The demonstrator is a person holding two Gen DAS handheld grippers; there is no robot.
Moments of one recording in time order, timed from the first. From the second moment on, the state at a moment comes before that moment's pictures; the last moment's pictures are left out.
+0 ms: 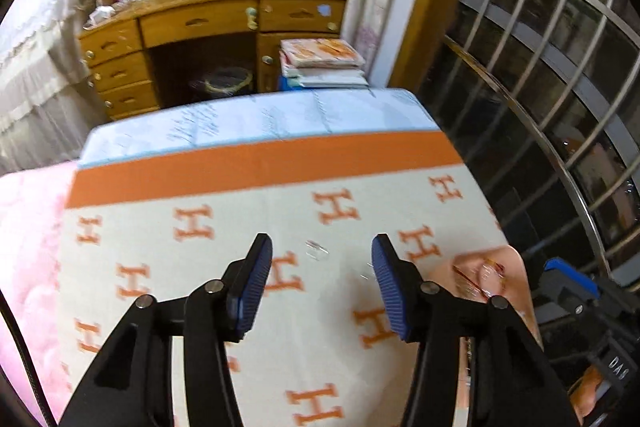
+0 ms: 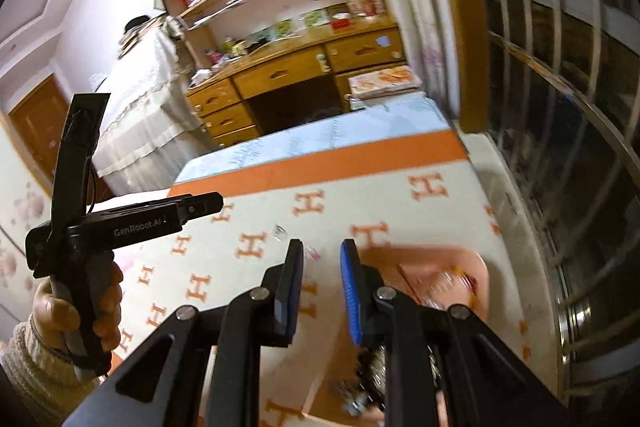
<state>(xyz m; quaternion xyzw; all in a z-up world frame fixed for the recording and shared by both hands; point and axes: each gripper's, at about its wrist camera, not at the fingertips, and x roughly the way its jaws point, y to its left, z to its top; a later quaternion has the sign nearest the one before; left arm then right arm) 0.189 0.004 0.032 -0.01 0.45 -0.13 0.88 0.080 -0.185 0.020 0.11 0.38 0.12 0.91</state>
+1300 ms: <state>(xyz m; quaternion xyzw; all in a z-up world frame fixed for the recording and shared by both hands) 0.285 -0.003 -0.098 -0.09 0.59 -0.11 0.79 0.186 -0.084 -0.100 -0.13 0.53 0.20 0.81</state>
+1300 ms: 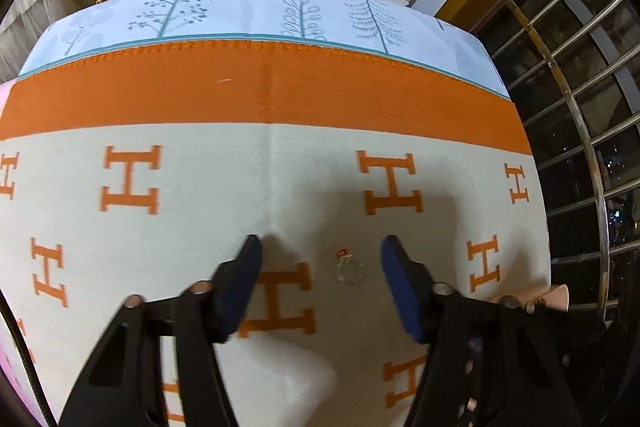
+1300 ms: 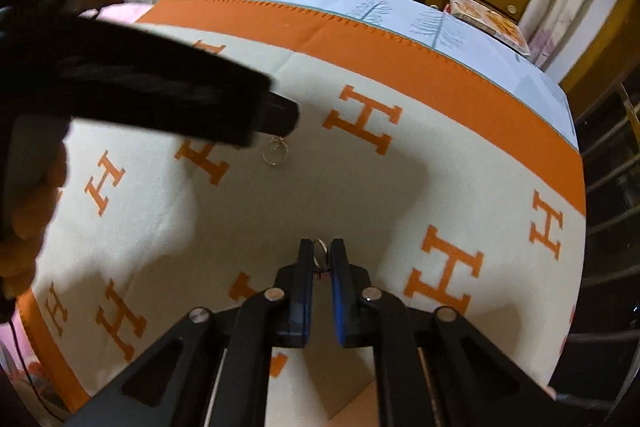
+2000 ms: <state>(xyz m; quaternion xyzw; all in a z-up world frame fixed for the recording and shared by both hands) 0.283 -0.036 -0.101 -0.01 0.60 -0.05 0.80 0.165 -0.124 -0.072 -0.02 0.50 0.22 0.84</state>
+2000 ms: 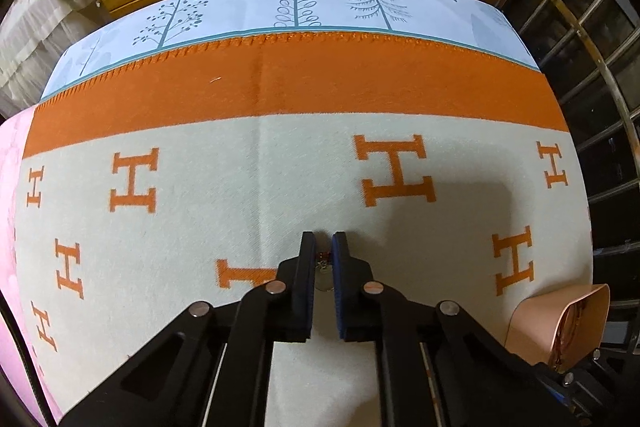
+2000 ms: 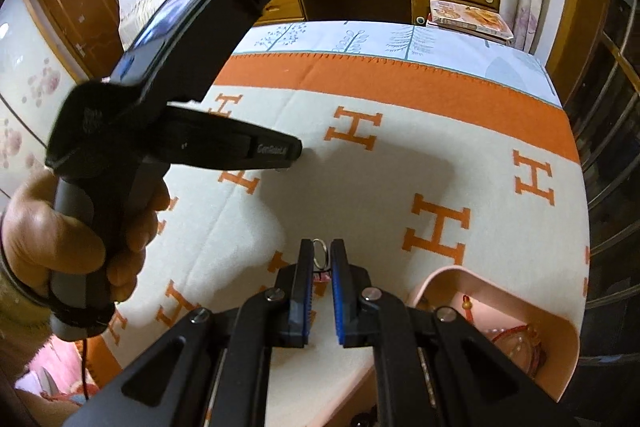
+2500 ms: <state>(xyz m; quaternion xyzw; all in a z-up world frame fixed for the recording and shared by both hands) 0.224 -0.056 -0.038 0.00 0.56 -0.13 0.82 0.132 -0.162 -0.035 0.02 0.46 0.21 0.86</state>
